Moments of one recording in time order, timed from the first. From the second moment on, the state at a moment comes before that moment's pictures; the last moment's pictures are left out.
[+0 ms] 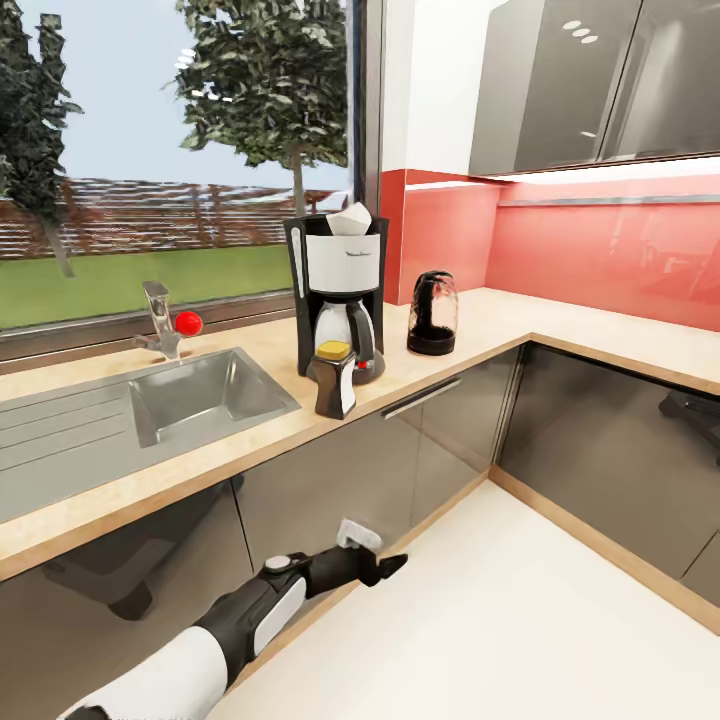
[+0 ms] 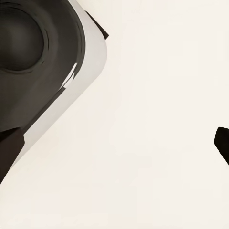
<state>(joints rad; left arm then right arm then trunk) -0.67 -0.08 -0.63 -0.55 0.56 0.05 -0.57 -0.02 -0.18 -0.52 -0.01 1.29 -0.31 -0.01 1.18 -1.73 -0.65</state>
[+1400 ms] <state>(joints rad) -0.55 0.02 -0.53 -0.03 0.57 -0.14 -0.78 -0.02 -0.18 -0.52 -0.01 1.29 -0.31 -0.01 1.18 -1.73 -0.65</state>
